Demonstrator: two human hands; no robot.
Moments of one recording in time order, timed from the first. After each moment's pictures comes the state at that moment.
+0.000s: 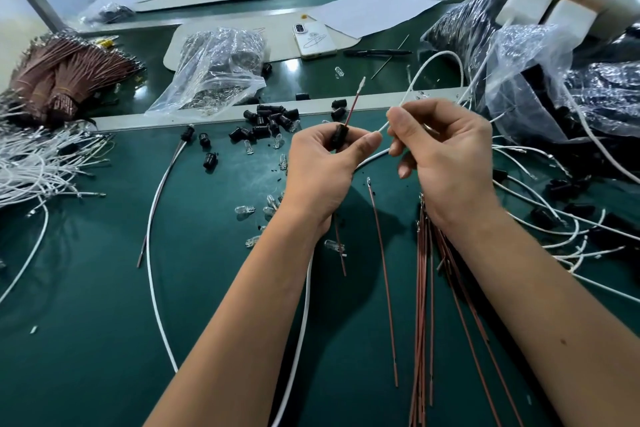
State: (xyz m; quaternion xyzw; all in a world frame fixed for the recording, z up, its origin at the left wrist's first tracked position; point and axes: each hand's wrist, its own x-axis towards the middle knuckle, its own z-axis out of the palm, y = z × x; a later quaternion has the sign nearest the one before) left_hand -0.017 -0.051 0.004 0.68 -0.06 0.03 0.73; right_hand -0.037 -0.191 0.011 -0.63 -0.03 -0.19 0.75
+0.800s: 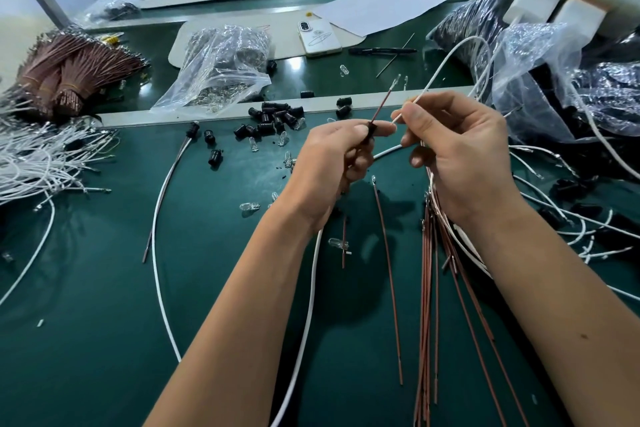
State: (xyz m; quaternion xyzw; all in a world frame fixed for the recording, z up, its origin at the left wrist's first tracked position) left_hand -0.021 -0.042 0.014 0.64 -0.09 -0.09 0.76; right_hand -0.037 -0.200 0.016 -0.61 -0.03 -0.16 0.77
